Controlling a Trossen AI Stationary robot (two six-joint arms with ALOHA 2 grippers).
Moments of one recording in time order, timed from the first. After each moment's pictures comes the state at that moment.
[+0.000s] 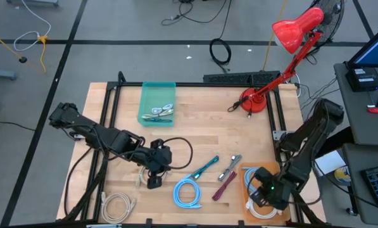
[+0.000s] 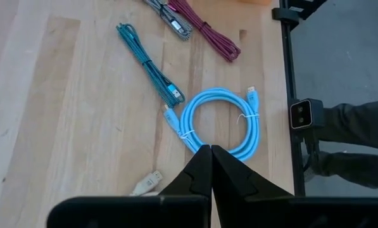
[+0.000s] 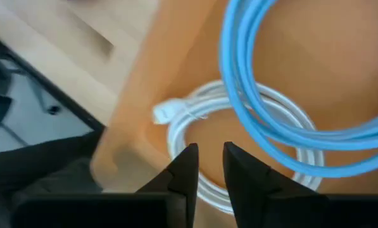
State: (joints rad) left arm -0.42 1.50 1.40 -0.79 -0.09 -0.49; right arm 1.00 1.35 0.89 -0.75 0.02 1.97
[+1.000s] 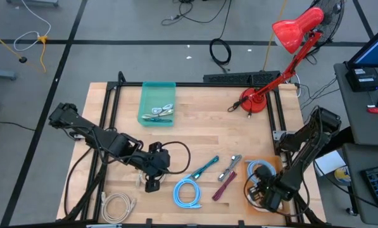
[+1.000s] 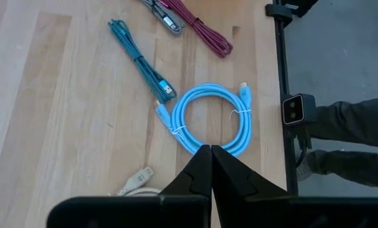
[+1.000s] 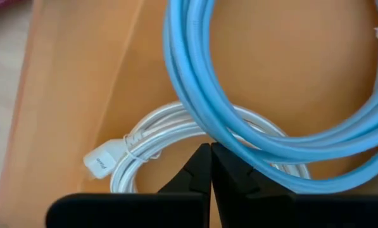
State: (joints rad) left arm -0.47 1.50 1.40 -0.79 -0.11 -0.52; right arm 1.00 1.51 0.89 -0.94 0.06 2.16
